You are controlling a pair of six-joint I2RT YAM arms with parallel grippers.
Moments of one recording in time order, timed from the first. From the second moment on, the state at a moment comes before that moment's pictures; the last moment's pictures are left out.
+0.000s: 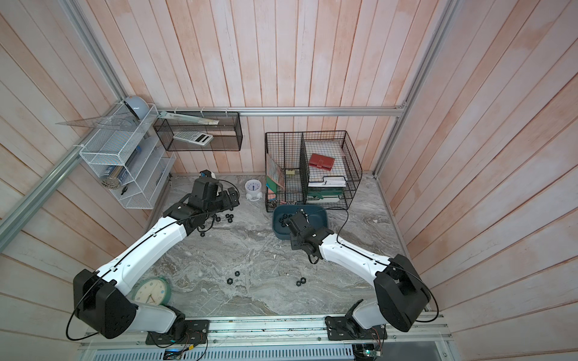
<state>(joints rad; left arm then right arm) -0.43 1.42 1.26 -0.49 -0.21 -0.56 0.71 1.44 0.94 -0.51 0.34 0.48</state>
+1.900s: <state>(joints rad) -0.42 1.37 1.21 -0.50 -0.27 -0.55 0.55 1.88 1.35 -0.52 0.12 0.34</state>
